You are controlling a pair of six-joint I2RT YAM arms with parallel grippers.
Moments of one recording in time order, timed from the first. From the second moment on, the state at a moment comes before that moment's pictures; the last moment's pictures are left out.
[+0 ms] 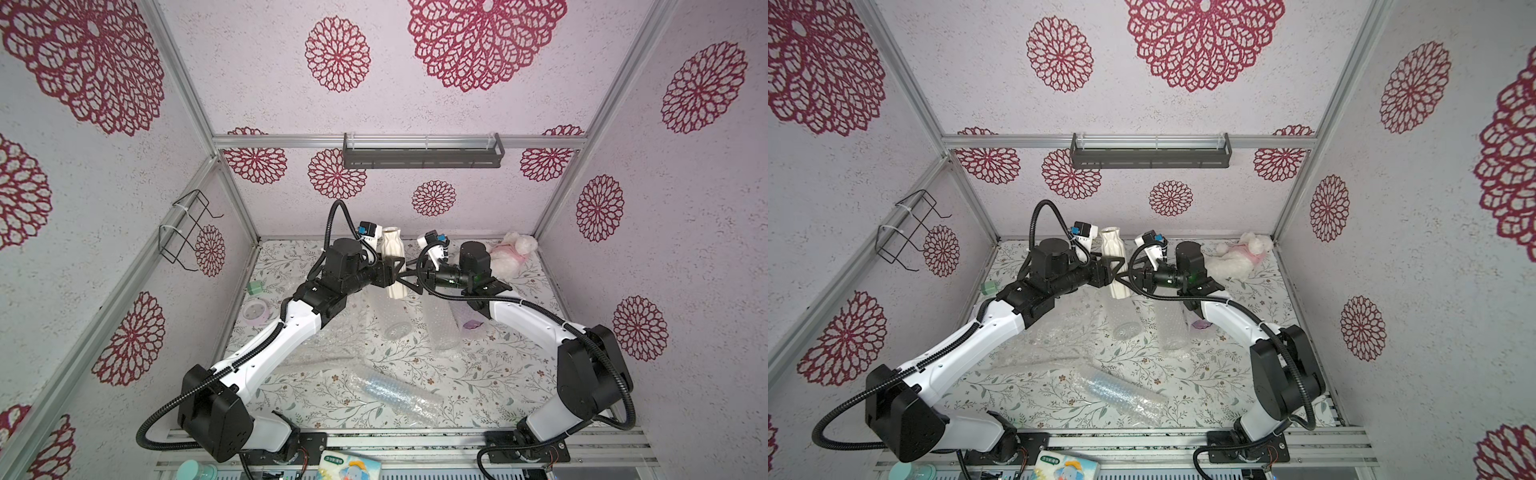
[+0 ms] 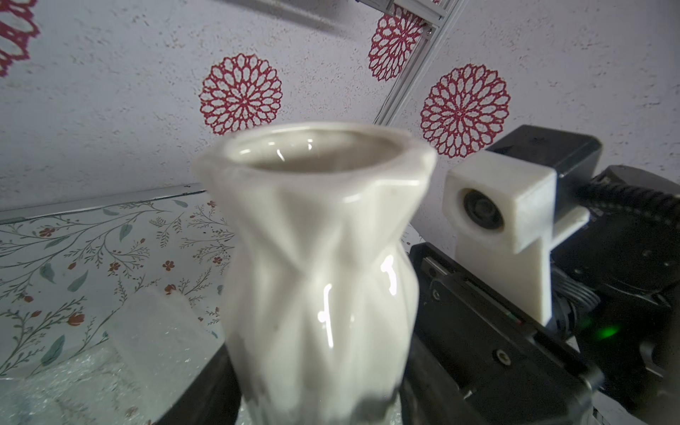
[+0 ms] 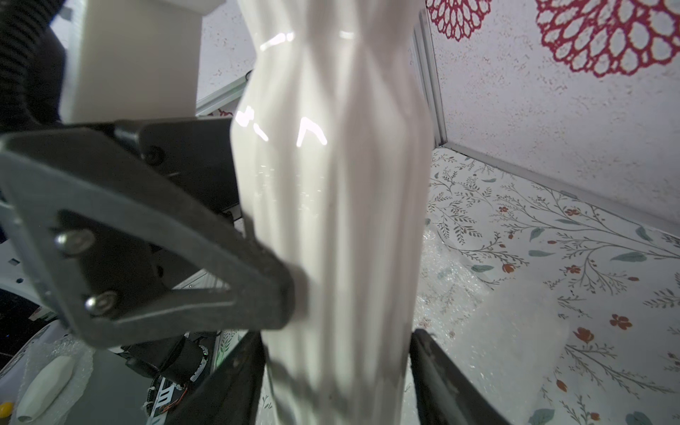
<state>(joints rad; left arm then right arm) -0.57 1.41 1.24 -0.14 0.16 -0.34 0.49 1.60 1.15 0.32 -0.89 0.28</state>
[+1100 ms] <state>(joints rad) -0.56 1.35 1.24 -0.12 0.26 -0.33 0.49 1.72 1.20 0.73 -1.15 0.72</state>
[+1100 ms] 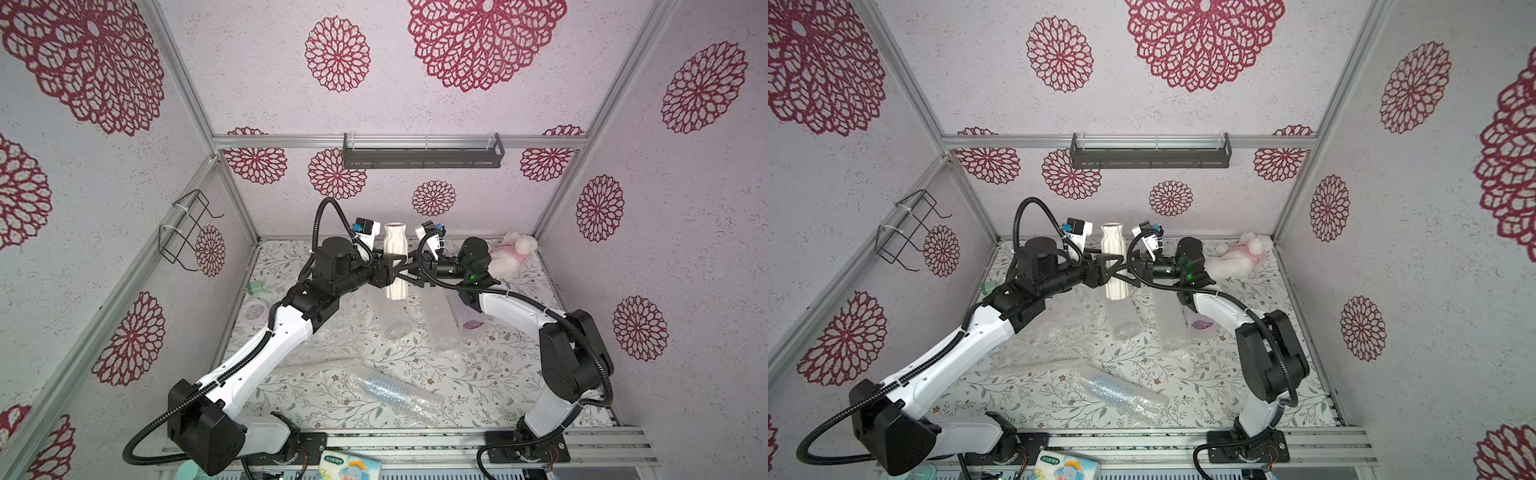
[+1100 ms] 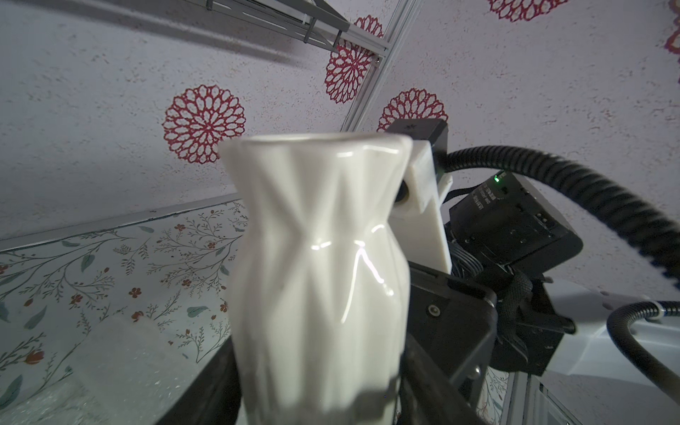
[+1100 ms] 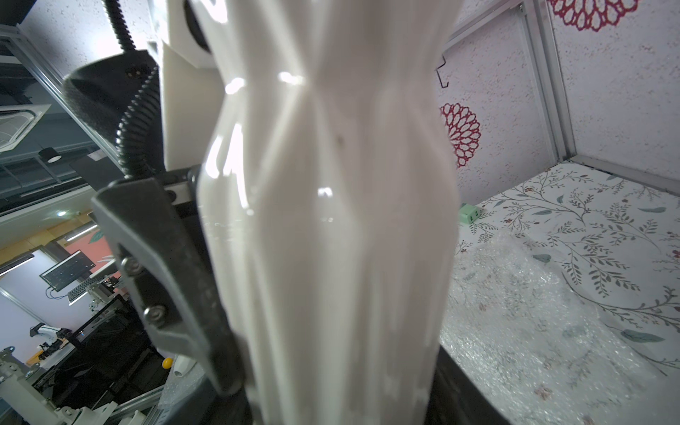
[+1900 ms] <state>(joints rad) -0.56 1.34 1.24 -0.08 0.29 -0.32 0.50 1.62 1.18 0.59 -1.03 0.61</state>
